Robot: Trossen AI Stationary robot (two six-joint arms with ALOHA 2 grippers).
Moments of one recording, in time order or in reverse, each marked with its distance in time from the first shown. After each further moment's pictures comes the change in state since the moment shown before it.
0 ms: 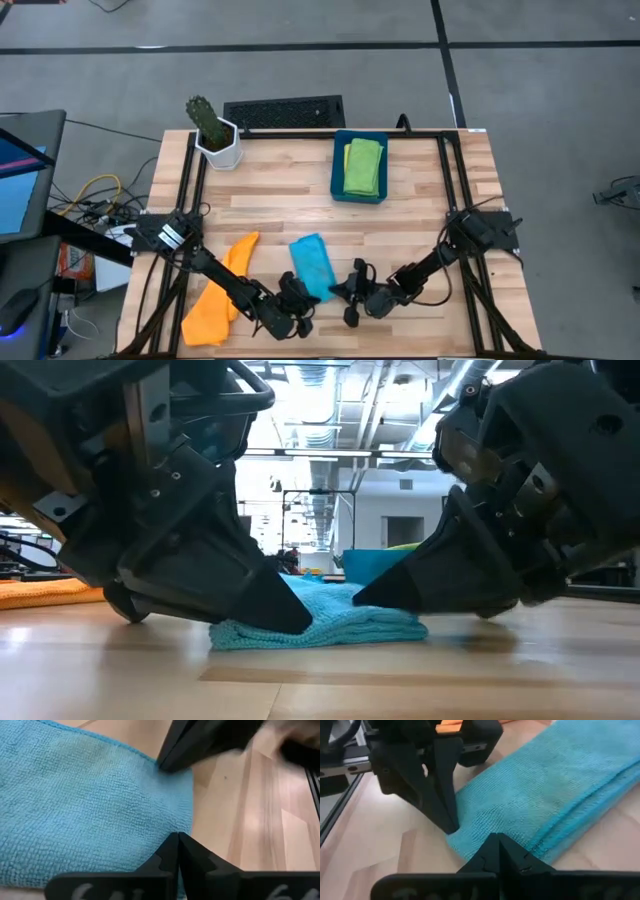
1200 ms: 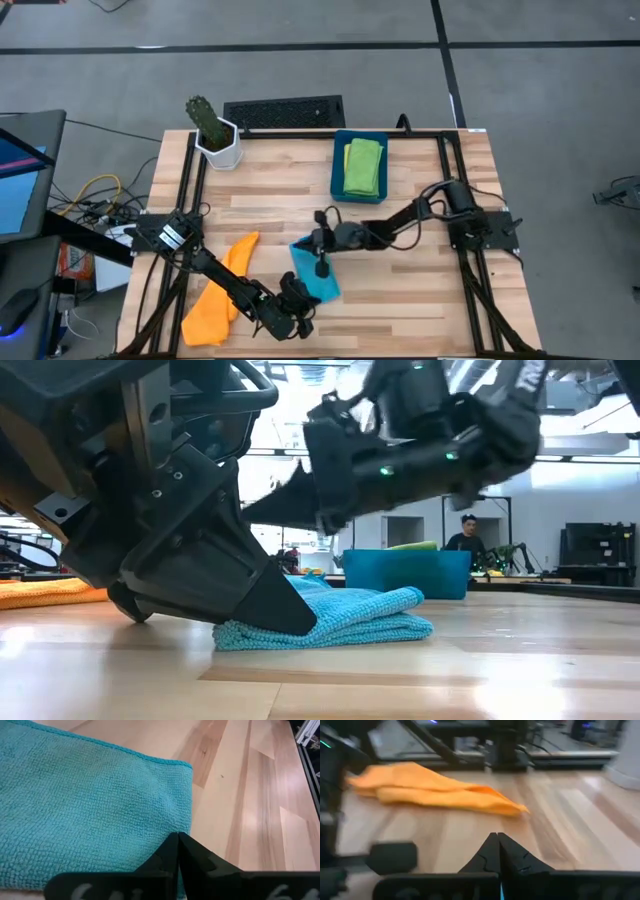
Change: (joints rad) left arm 0.003 0.006 0.007 -0.005 0.005 0.026; right arm -0.464 0.013 0.123 0.175 -0.582 -0.574
